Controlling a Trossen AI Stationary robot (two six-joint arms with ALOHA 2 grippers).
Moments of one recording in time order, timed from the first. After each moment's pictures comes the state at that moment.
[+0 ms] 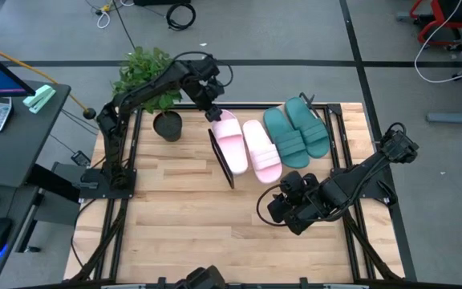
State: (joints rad) left arm 0.63 1.94 1.90 -1.15 0.42 0.04; right arm 0.57 1.52 1.38 -1.17 0.59 1.49
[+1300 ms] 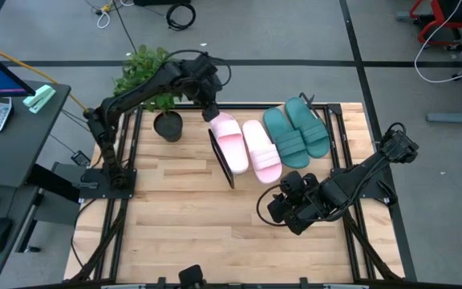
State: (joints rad) left arm 0.58 1.84 1.90 -1.10 0.11 0.15; right arm 0.57 1.52 1.38 -1.17 0.59 1.49
